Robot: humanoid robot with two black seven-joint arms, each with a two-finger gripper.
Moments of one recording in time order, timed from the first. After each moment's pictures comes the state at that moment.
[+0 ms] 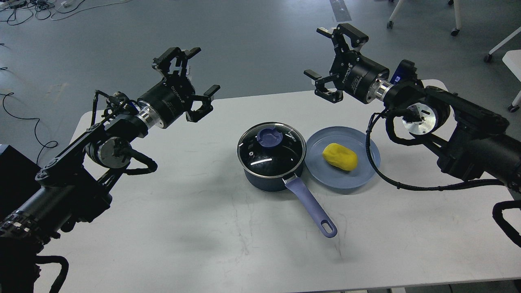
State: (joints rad) left arm -0.81 0.37 -0.70 -0.92 0.12 -0.40 -0.10; right arm 0.90 -0.29 0.57 0.83 -0.10 0.37 0.16
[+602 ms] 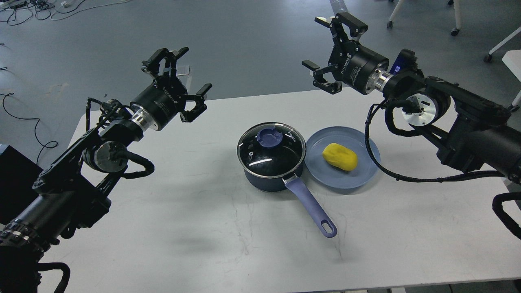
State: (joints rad) left arm -0.77 0.37 -0.76 -0.93 0.10 -0.37 -0.10; right arm 0.96 -0.28 0.56 0.83 -0.10 0.35 0.16
